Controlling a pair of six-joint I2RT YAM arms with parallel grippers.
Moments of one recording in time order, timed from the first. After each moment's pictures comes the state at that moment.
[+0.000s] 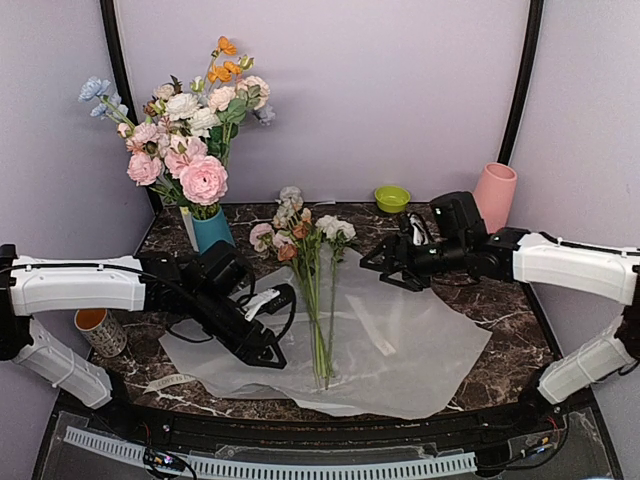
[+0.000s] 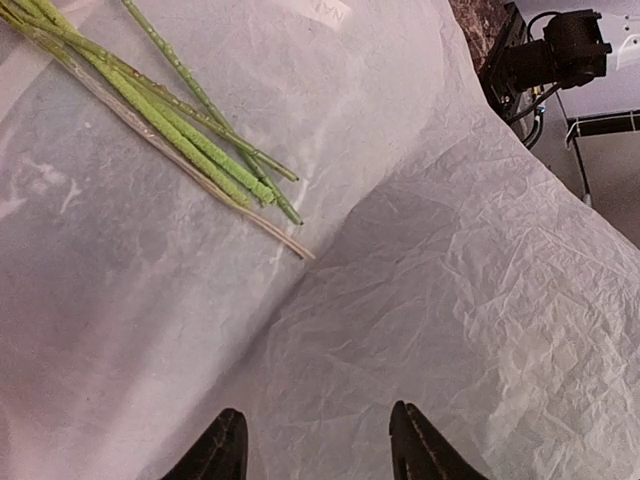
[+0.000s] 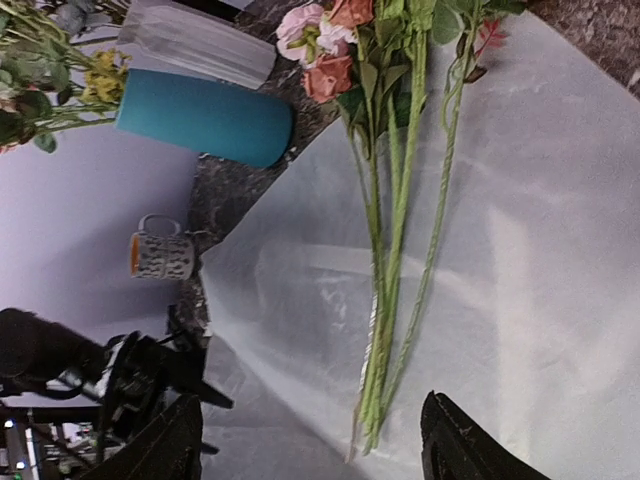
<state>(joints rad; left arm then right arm) -0.94 1.37 0.91 -0.60 0.50 -0.36 0.69 1.32 0.91 -0.19 -0.43 0.85</state>
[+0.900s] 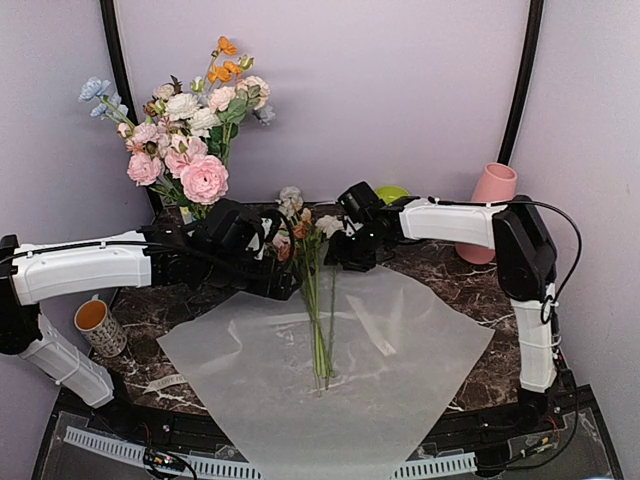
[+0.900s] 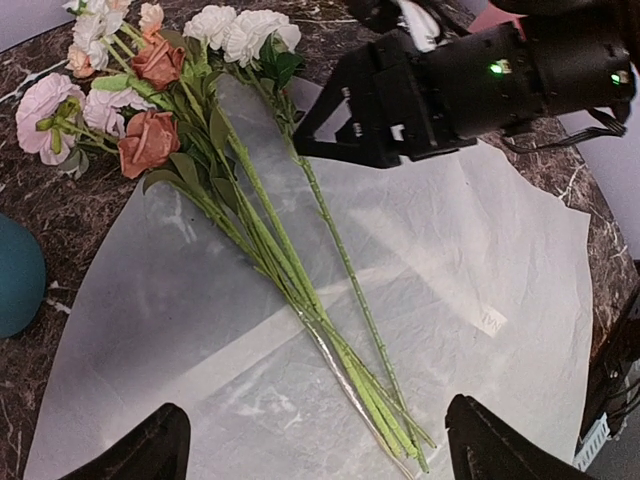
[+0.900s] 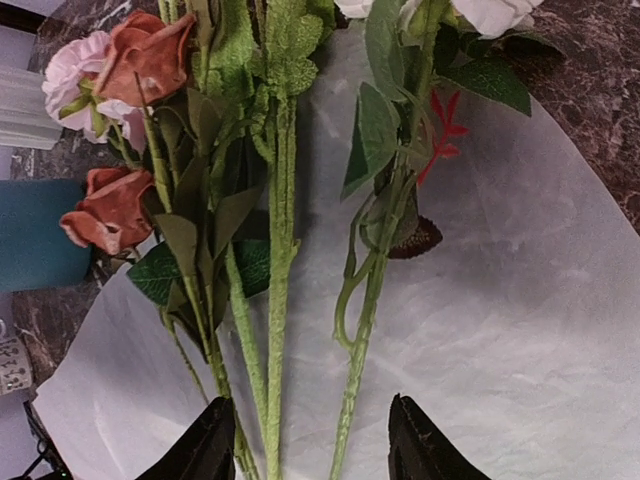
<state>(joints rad) -0.93 1.43 1.12 -0.47 -0.15 -0.51 0.73 2.11 1.68 -0.54 -0.12 0.73</state>
